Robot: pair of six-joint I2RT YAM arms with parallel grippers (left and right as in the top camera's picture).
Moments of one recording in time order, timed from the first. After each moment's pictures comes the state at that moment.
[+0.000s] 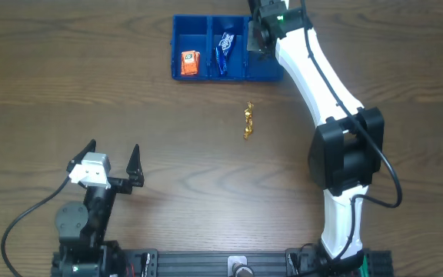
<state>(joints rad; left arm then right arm) 0.00 0.01 0.02 -0.11 0.17 -0.06 0.33 2.16 1.98 -0.87 0.26 0.37</state>
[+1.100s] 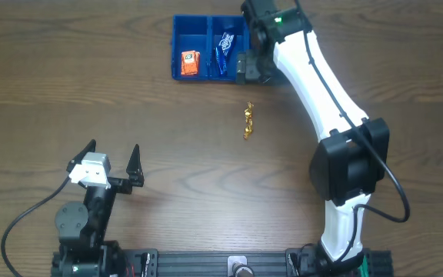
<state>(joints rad) 0.00 0.01 0.02 -0.11 0.17 -0.06 0.38 2.08 1.97 -1.29 0.09 0.41</state>
